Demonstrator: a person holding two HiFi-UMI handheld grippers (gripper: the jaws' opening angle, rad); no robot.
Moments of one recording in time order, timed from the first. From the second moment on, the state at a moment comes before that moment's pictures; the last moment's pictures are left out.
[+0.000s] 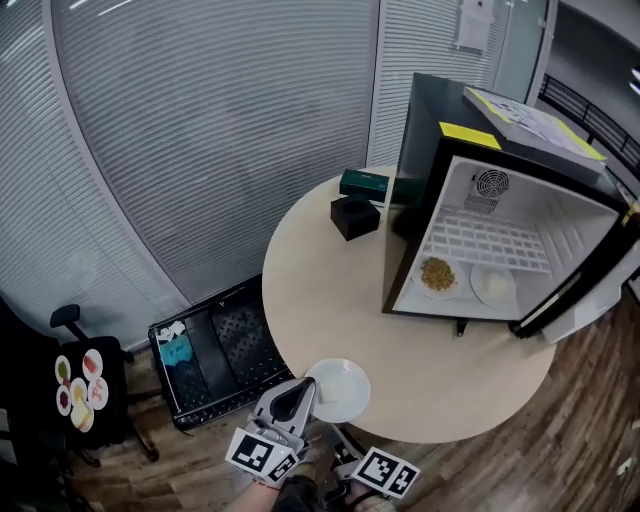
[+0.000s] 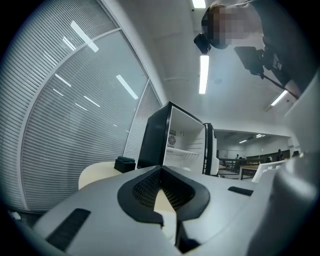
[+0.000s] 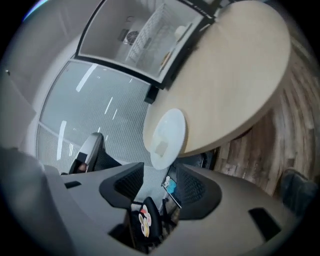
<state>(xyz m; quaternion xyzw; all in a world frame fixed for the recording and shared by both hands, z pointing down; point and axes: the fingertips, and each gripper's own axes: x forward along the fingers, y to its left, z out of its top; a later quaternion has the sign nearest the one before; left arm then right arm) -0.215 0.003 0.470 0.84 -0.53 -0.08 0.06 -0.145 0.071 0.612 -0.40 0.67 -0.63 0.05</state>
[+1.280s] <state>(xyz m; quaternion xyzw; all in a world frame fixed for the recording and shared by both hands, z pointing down) -0.231 -0.004 0.536 0.90 -0.43 -0.06 0.12 -0.151 0.041 0.645 -0.42 0.54 -0.65 0.34</state>
